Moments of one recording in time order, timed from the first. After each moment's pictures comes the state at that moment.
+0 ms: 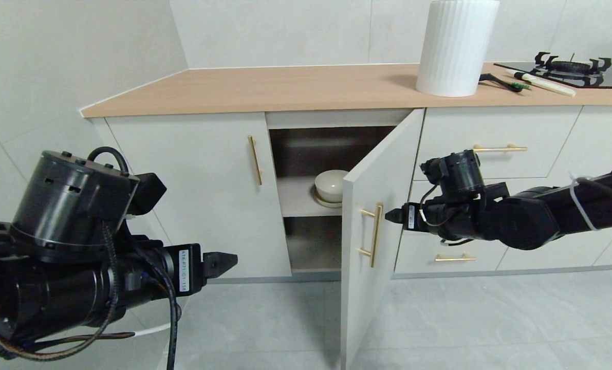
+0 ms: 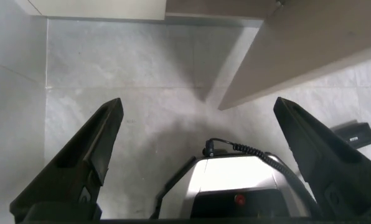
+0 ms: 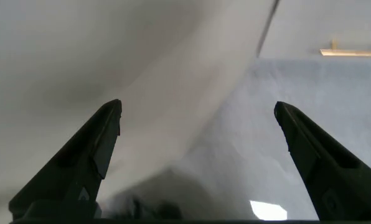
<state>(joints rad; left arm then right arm) -0.56 1.41 -0.88 0.20 0.30 -0.49 0.46 2.01 -1.23 -0.20 -0.16 0.37</state>
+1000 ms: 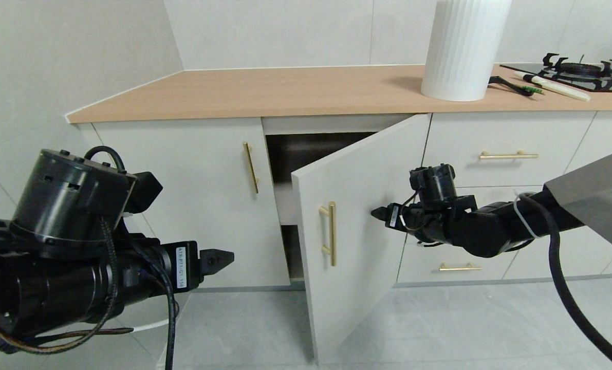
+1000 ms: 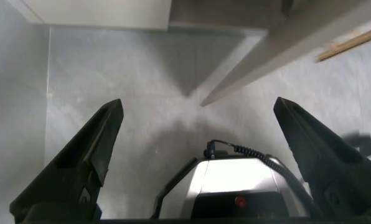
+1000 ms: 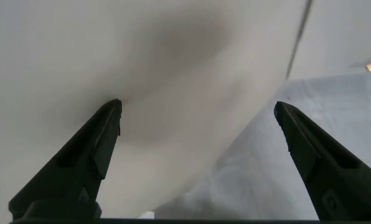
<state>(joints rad) -0.55 1.41 -0.88 0.20 0.30 -0.49 0.46 2.16 -1.30 -0.35 -0.16 0.51</state>
